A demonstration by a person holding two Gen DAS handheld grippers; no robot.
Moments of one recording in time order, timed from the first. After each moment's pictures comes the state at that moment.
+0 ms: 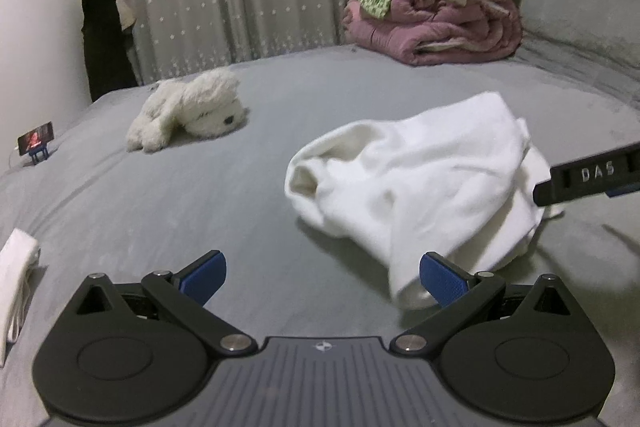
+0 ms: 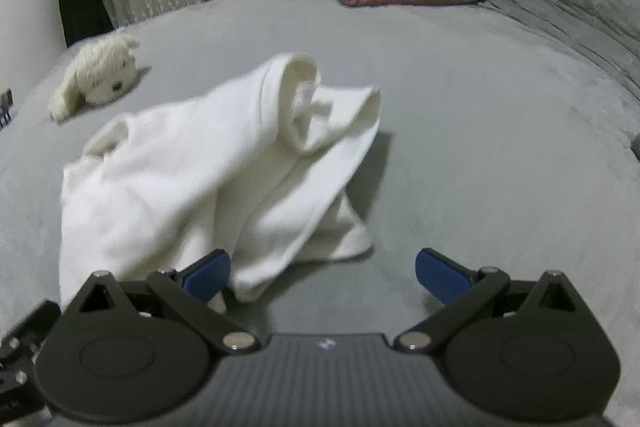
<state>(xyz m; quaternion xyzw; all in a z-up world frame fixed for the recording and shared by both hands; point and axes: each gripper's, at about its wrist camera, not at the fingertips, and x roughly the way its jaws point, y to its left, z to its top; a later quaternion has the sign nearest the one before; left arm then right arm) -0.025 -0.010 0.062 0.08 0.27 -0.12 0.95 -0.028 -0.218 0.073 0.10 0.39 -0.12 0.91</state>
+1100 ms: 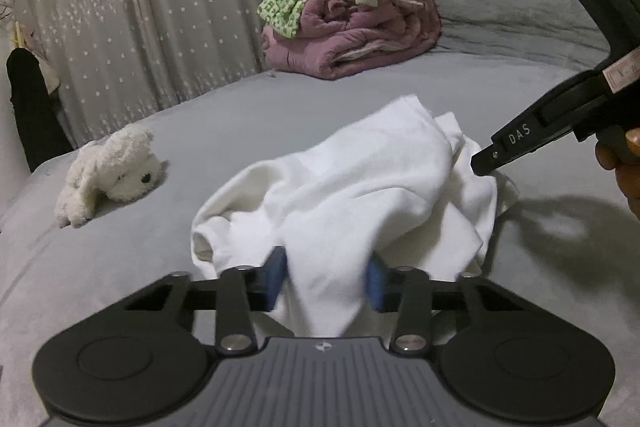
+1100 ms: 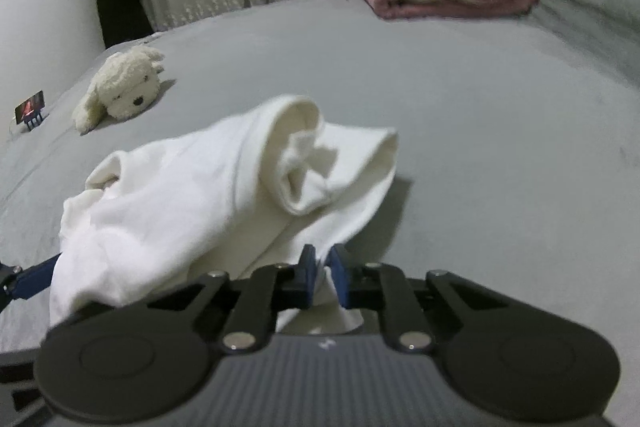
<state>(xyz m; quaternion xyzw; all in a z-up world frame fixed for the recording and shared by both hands) -0.004 -0.052 0.057 0.15 0.23 -0.22 0.94 0.001 -0.253 0.068 0.09 0.37 -0.05 0.92</state>
